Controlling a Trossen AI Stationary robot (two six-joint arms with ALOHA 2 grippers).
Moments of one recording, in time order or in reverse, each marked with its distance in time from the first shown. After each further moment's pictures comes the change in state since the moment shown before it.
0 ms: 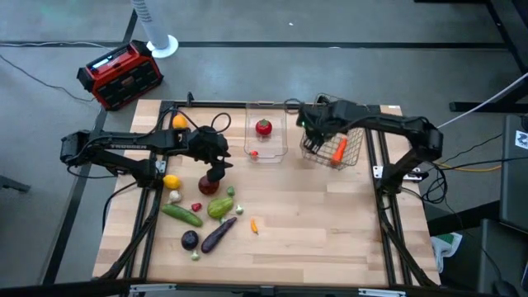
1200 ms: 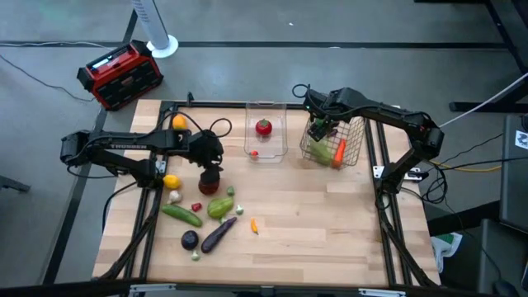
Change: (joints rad) left arm 0.000 0.000 0.000 -0.207 -0.011 -0.031; right arm -0.171 0.008 -0.001 0.002 -0.011 -0.039
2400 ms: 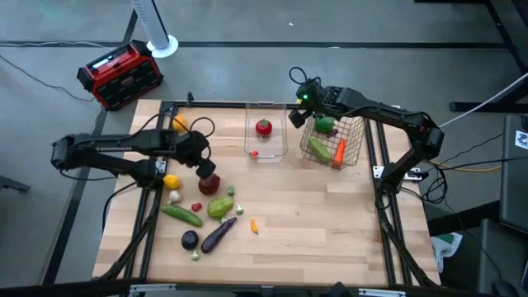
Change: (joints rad) left arm -0.030 -0.165 0.002 -0.196 -0.052 -0.539; right arm 0.000 0.000 0.000 0.452 -0.011 0.000
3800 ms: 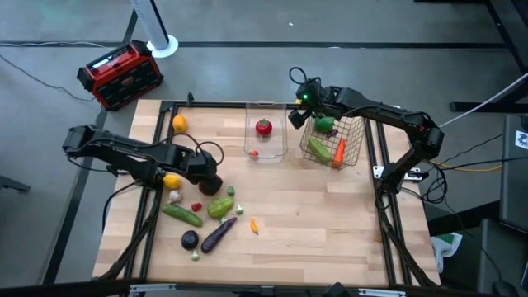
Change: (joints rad) left arm -0.259 0.202 -0.002 -0.003 -0.061 -0.382; right arm 0.000 0.000 0.000 0.000 -0.023 0.000
